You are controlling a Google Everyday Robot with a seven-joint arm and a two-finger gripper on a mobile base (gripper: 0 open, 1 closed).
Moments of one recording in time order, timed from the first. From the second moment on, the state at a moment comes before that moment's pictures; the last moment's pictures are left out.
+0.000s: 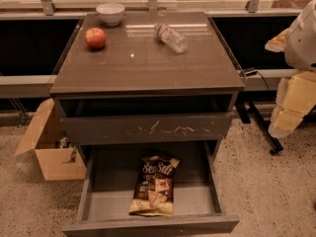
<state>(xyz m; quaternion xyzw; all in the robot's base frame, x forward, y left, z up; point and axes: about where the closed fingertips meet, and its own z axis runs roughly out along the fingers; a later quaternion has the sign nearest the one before) 0.438 -0.216 0.977 -0.60 0.78 -0.04 0.16</state>
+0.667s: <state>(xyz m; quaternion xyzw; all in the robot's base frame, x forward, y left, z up) 0.451 -0.197 0.940 -0.65 0.74 -0.01 0.16</state>
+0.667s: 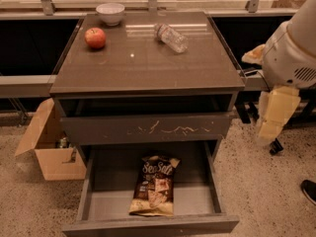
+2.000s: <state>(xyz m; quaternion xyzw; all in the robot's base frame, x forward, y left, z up) 0.466 -0.131 0.796 -0.80 0.58 0.03 0.16</state>
